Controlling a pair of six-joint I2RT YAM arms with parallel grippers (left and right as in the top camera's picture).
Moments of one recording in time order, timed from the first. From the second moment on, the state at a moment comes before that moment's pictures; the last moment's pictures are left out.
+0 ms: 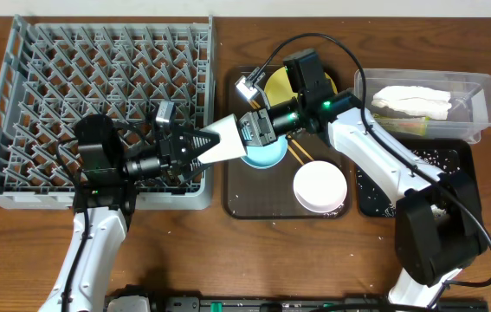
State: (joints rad) left arm 0.08 1.22 0.64 0.24 1.42 -1.17; right arm 0.48 1.89 1.41 -0.37 -1.28 0.33
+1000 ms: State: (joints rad) left arm 0.08 1.22 0.64 0.25 1.42 -1.17; right arm 0.48 1.89 1.41 -0.40 -1.30 0.33
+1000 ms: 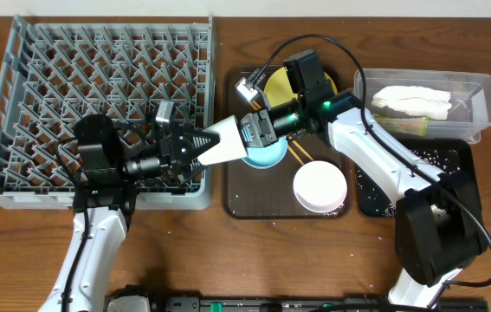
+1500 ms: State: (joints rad) left arm 0.08 1.22 0.64 0.25 1.41 -1.17; right arm 0.48 1.89 1.41 -0.38 -1.30 0.33
